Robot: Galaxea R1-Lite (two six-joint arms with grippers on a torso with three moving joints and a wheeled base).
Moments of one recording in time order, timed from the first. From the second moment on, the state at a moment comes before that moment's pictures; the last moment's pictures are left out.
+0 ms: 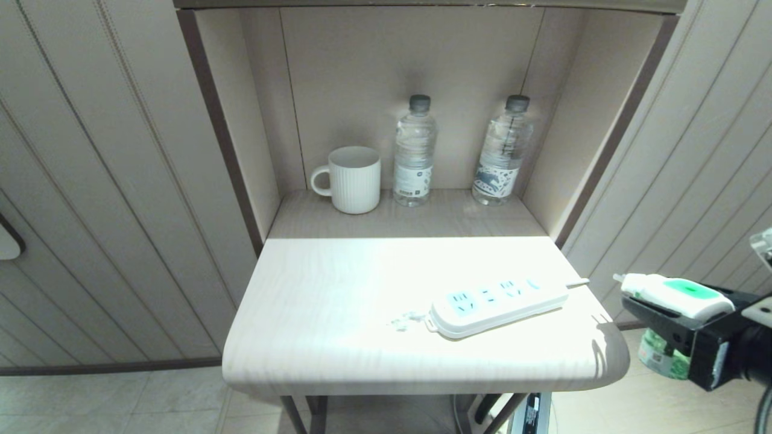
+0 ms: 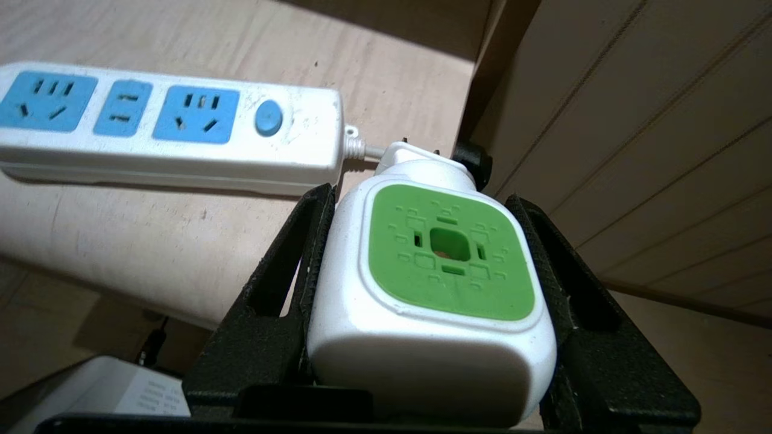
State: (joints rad) left arm 0.00 0.00 -0.04 0.12 -0.01 0.00; right arm 0.41 0.99 -0.50 -0.33 -0.20 -0.09
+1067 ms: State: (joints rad) left arm 0.00 0.00 -0.04 0.12 -0.01 0.00; right arm 0.38 1.32 -0.32 -1.09 -0.34 -0.04
